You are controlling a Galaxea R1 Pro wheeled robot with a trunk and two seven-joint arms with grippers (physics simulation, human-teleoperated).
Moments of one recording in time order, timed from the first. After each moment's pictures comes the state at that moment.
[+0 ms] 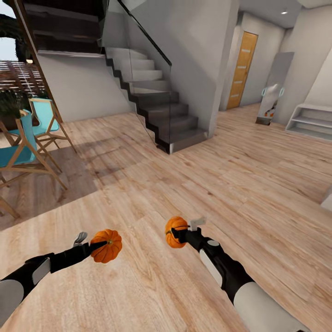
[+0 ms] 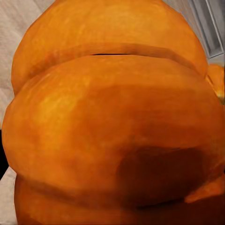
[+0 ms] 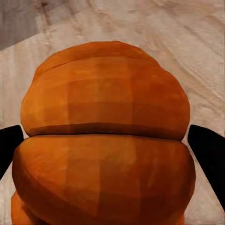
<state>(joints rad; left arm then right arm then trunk) -0.78 0.39 -0.25 -0.21 0.66 0.33 -1.02 -0.67 0.05 0.38 -0.74 -0.33 0.16 0.08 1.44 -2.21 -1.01</state>
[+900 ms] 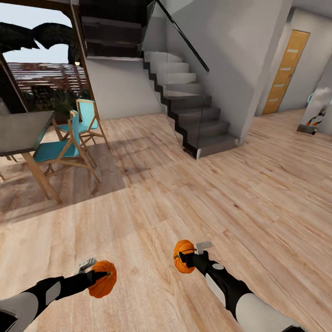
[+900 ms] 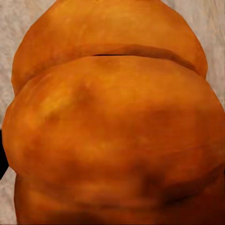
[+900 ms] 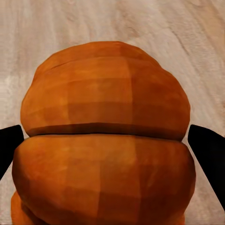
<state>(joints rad) -0.76 0.28 -0.34 0.02 0.65 0.23 -0.66 -0.66 0.05 0.38 -0.39 -0.31 -0.04 0.11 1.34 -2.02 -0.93</state>
